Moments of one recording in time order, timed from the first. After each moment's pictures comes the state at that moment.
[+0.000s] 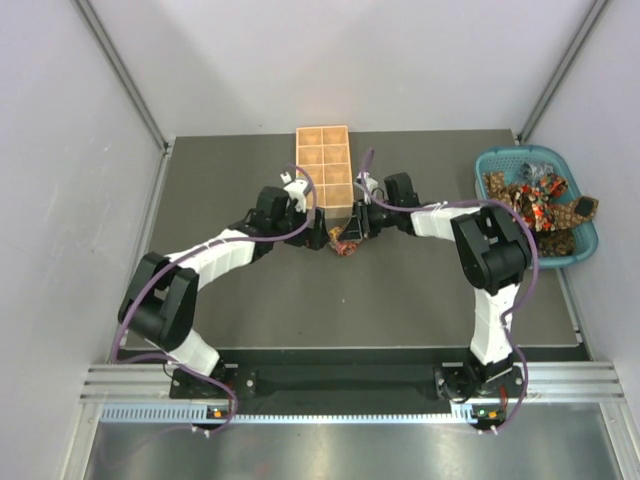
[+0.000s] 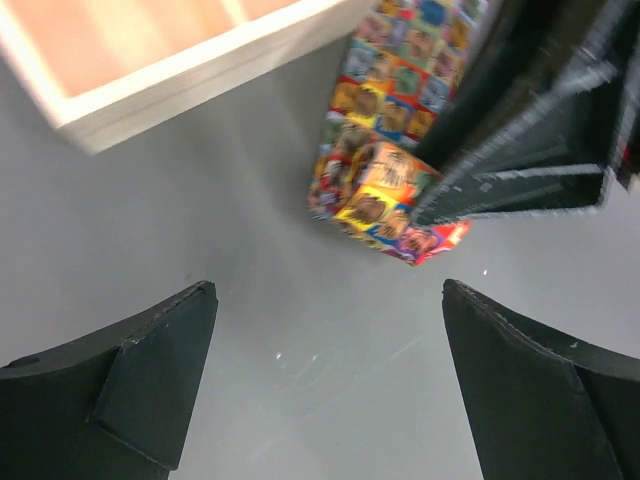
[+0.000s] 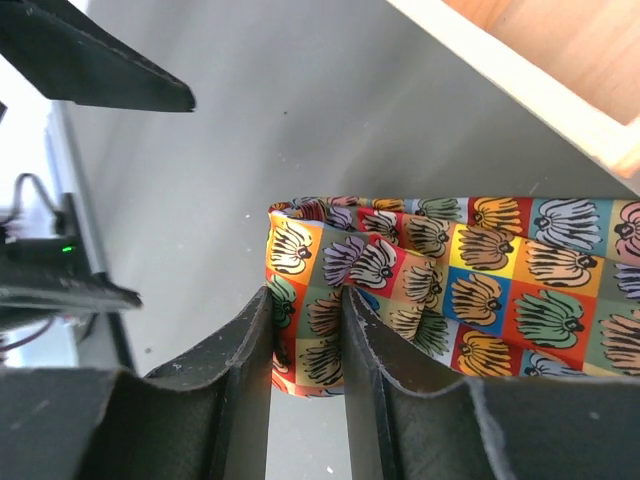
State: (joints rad) left arm -0.45 1.58 0.93 0.01 0.25 -0.26; right arm 0.42 2.01 1.18 0.10 -0.81 0.26
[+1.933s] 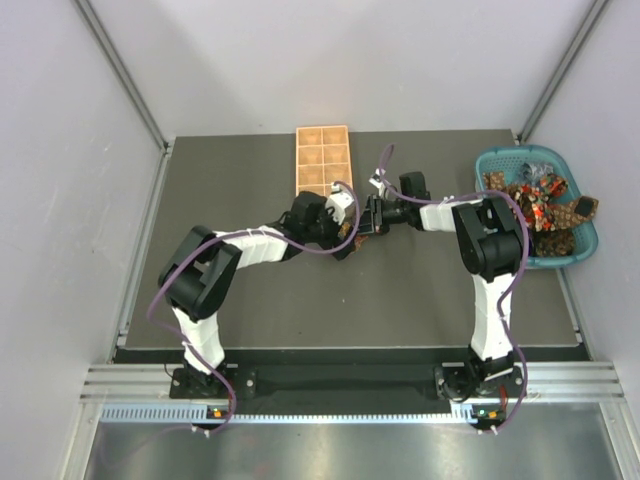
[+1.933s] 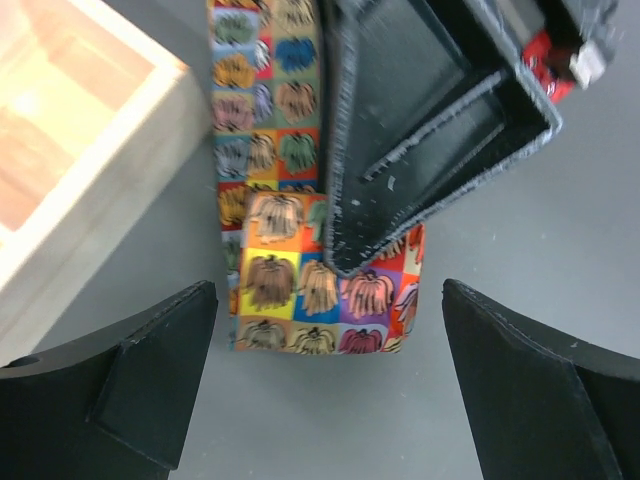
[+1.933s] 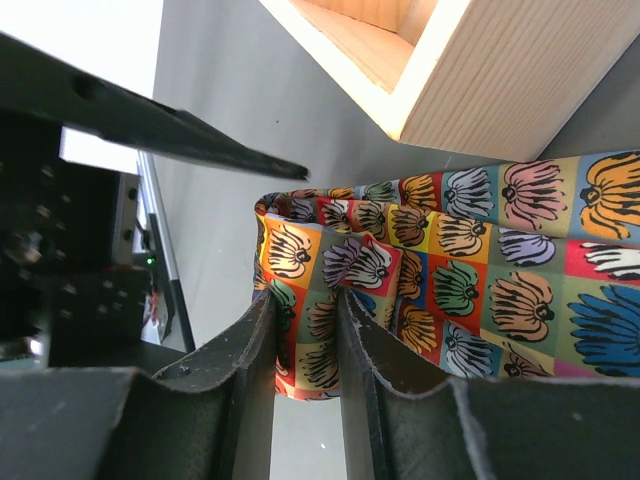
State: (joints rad) left arm -0.59 1.85 1.04 0.23 0.31 0.07; right arm 0.30 2.13 1.22 0.16 -1.01 0.44
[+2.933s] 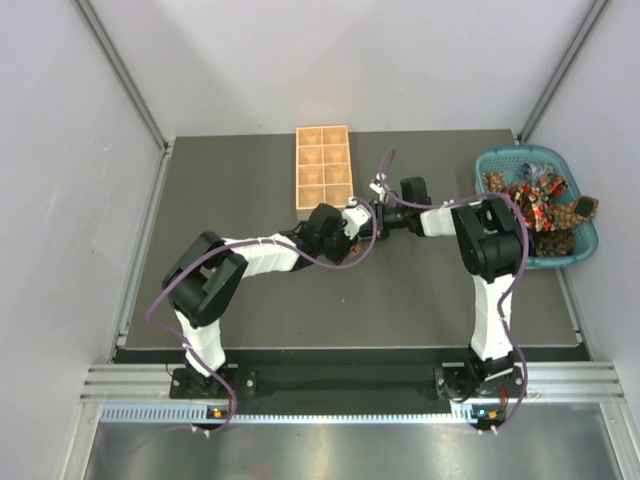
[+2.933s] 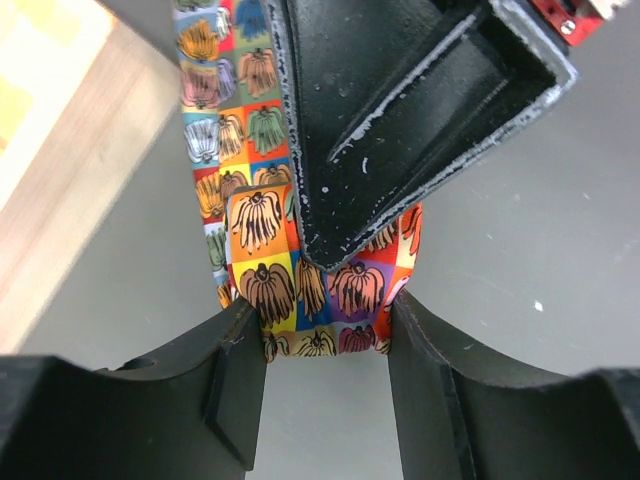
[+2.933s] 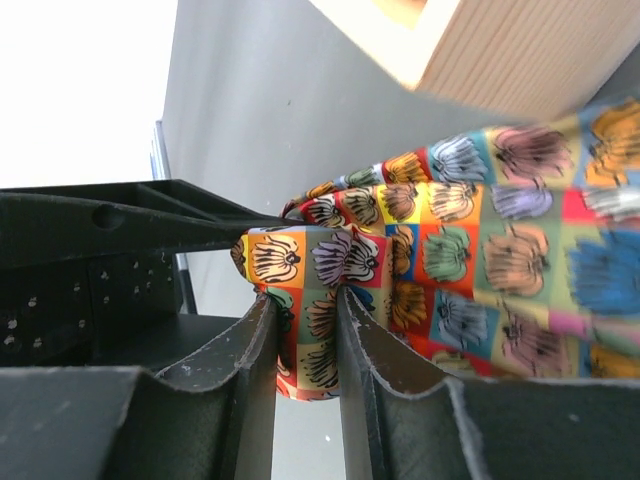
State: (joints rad) left arm -0.72 1.85 1.04 0.14 0.07 0.19; right arm 0.31 2.13 1.17 0.24 -1.05 0.47
